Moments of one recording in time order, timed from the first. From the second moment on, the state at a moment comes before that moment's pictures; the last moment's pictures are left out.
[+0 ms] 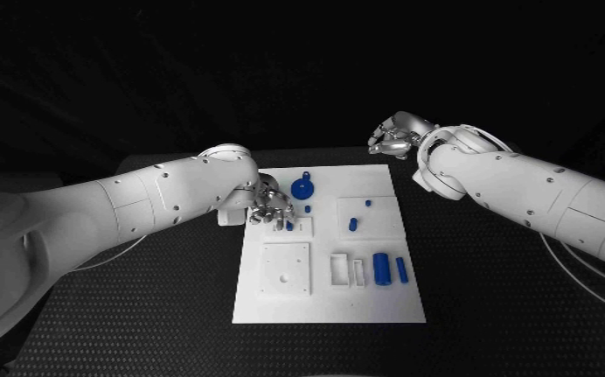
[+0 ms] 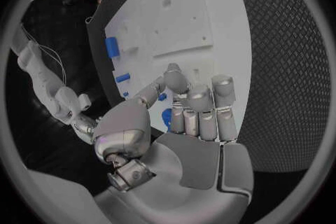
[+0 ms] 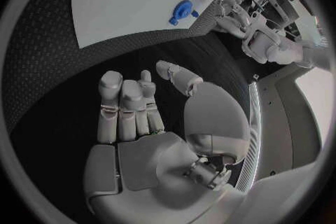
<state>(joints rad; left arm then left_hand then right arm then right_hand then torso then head) 1.31 -0.48 -0.18 1.10 -0.95 0.33 -0.51 0.63 -0.03 0.57 -0.17 0.11 1.21 -0.01 0.30 0.95 1.40 -0.12 0.97 0.49 1.26 -0.21 1.39 0.65 0.09 1.02 -0.16 1.08 1.31 1.24 -0.59 0.02 1.07 -1.21 -0.28 -0.16 0.96 -0.19 0.71 -0.20 0.40 0.95 0.10 0.30 0.47 1.09 0.01 1.13 1.02 1.30 -0.10 1.19 1.05 0.23 1.21 -0.04 1.01 1.31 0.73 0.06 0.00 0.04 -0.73</state>
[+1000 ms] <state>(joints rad) 1.43 -0.56 -0.11 1.02 -0.97 0.18 -0.48 0.77 -0.07 0.62 -0.18 0.13 0.95 0.12 0.13 0.83 1.18 0.02 0.65 0.35 1.05 -0.07 1.05 0.50 0.04 0.82 -0.10 0.84 1.22 1.24 -0.59 0.02 1.00 -1.07 -0.37 -0.09 0.94 -0.21 0.75 -0.20 0.33 0.88 0.18 0.27 0.48 0.90 0.07 0.85 0.78 1.04 -0.02 0.85 0.87 0.22 0.91 0.06 0.71 1.21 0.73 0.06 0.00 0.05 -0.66</state>
